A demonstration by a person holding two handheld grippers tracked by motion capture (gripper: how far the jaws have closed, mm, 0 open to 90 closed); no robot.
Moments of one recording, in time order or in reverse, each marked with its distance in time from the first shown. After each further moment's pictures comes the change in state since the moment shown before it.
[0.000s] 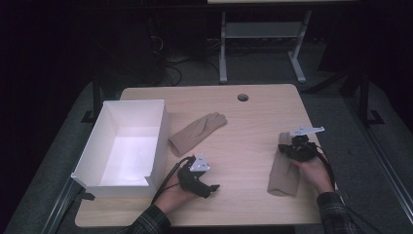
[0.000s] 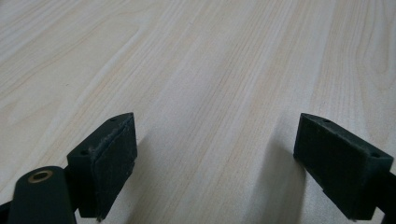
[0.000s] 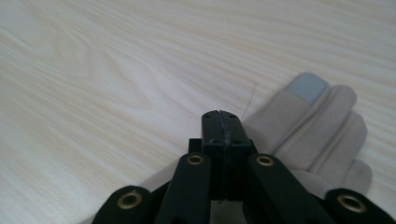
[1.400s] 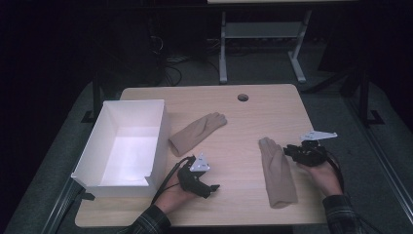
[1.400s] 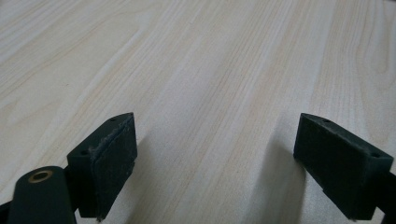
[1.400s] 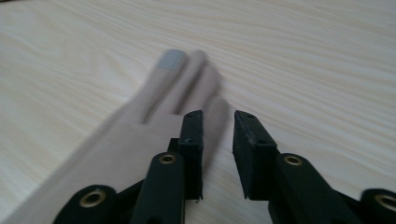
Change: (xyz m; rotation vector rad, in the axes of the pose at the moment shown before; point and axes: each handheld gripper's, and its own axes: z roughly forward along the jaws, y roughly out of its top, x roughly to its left) left arm 0.000 0.000 0.000 0.001 0.000 0.000; right arm -0.013 -0.019 -0.023 -0.075 0.002 0.024
